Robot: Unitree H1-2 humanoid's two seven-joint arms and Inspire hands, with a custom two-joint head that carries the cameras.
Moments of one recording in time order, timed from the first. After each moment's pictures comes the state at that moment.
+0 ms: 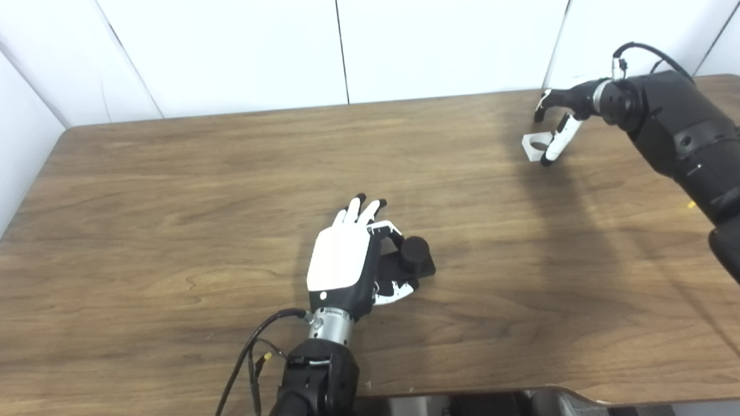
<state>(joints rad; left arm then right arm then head) 0.03 -0.04 -0.46 -0.24 1.15 0.30 -0.03 -1.01 -0.54 0.61 0.87 -0.78 0.02 0.51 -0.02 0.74</state>
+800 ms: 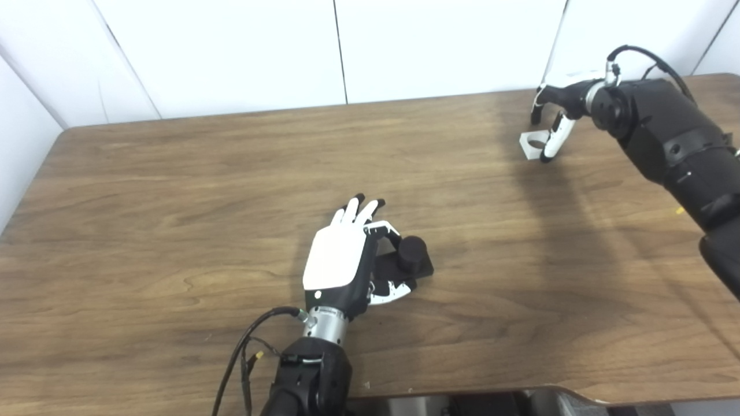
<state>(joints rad) 0.02 0.00 -0.44 -0.22 1.08 0.26 -0.03 -0.98 -0.52 0.59 0.86 -0.80 0.05 0.40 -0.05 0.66</state>
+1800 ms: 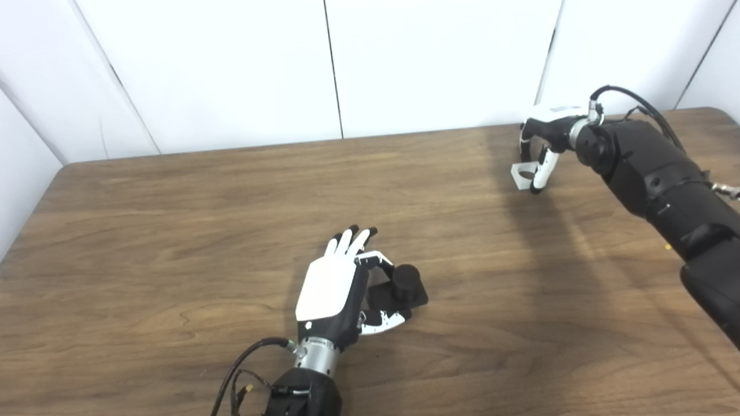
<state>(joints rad) 0.01 0.02 -0.41 -0.18 0.99 0.21 0.01 -0.99 -0.48 0.58 0.95 -0.77 0.01 0.31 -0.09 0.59</state>
